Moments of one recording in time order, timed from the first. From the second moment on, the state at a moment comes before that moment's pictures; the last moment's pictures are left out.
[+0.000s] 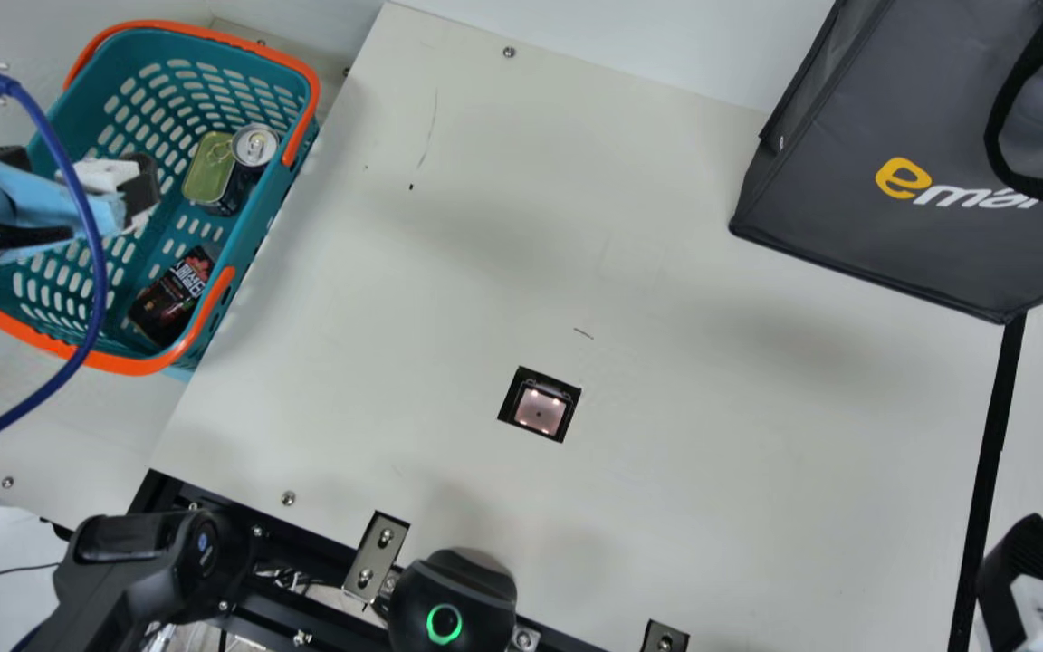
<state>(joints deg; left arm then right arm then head) 23.8 52.4 -61.8 -5.3 60.9 9.5 0.7 42.6 -69.8 -0.7 69.6 -2.3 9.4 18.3</state>
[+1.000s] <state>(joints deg) 28.1 59.9 -63.4 0.0 56.0 2.8 0.7 42.6 -69.8 -0.7 69.6 -2.3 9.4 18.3</state>
